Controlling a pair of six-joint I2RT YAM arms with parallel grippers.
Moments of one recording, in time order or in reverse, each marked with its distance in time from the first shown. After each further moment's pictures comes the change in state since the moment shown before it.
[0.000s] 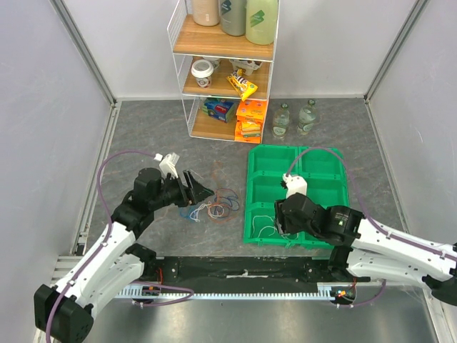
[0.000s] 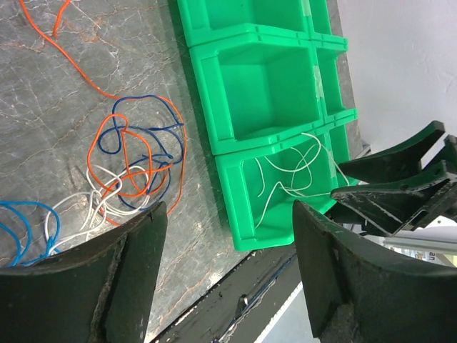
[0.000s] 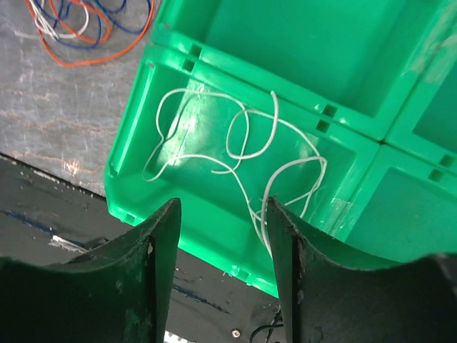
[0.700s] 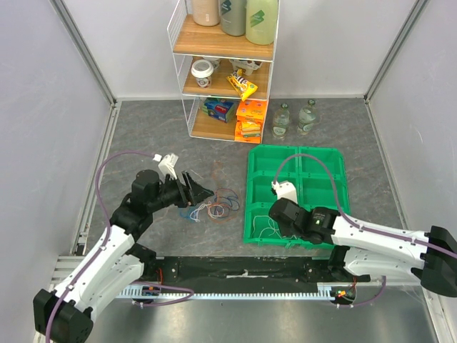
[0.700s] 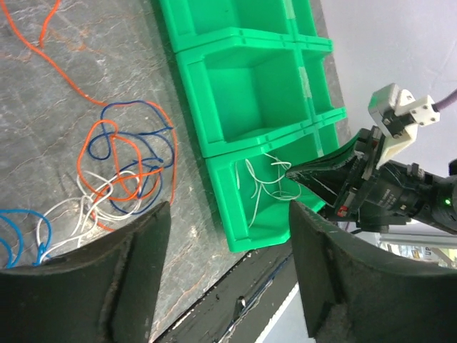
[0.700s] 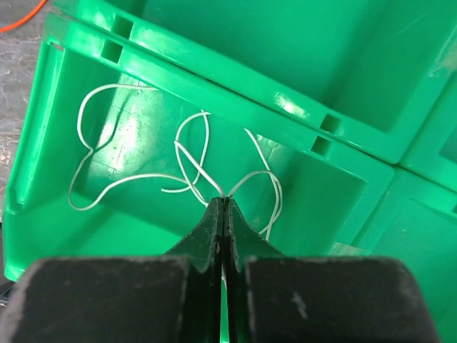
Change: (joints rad) left arm 0.000 -0.040 -0.014 0.038 0.025 -0.002; right arm -0.002 0.179 -0.084 0.119 0.085 -0.050
